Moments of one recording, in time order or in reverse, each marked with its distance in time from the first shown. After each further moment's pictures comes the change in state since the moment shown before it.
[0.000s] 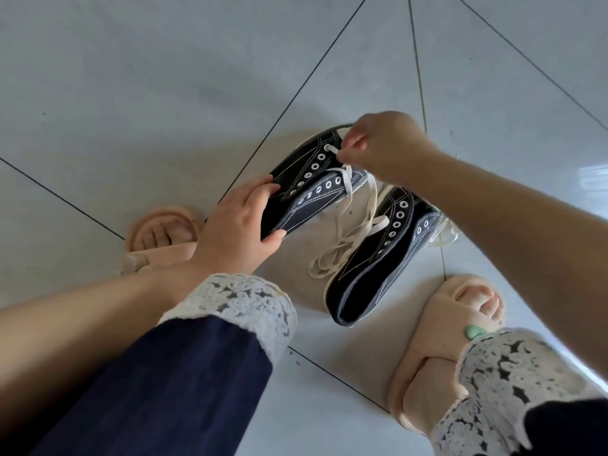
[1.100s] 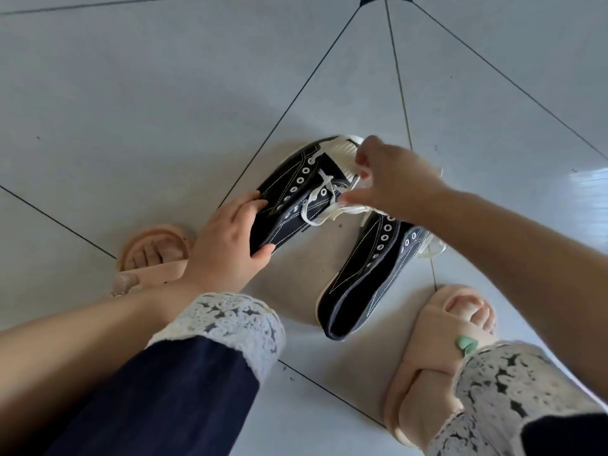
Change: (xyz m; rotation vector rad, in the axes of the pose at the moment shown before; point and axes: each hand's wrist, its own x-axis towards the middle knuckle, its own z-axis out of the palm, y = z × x) left_hand 0.002 -0.003 0.002 0.043 0.010 0.019; right_hand -0.020 0.028 0.001 -0.105 -0.031 0.006
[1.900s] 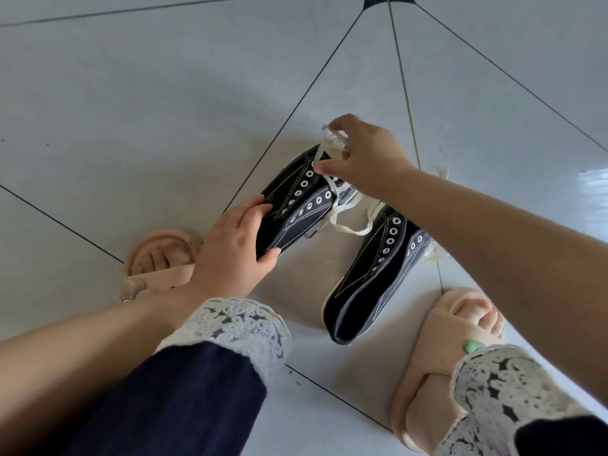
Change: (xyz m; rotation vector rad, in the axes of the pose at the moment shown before) left_hand 0.000 0.004 -0.002 -0.006 0.009 -0.011; right_hand 0.034 -0.025 0.008 0.239 0.106 -0.051
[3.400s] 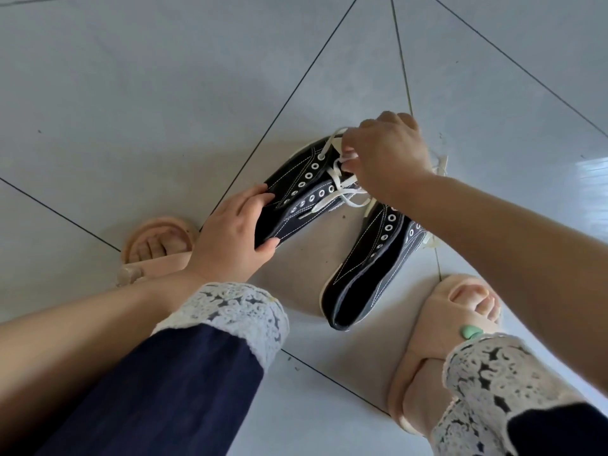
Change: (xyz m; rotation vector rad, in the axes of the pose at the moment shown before) left_hand -0.001 -0.002 0.002 0.001 -0.025 0.037; right_hand -0.021 0.011 -0.005 -0.510 0.111 -0.154
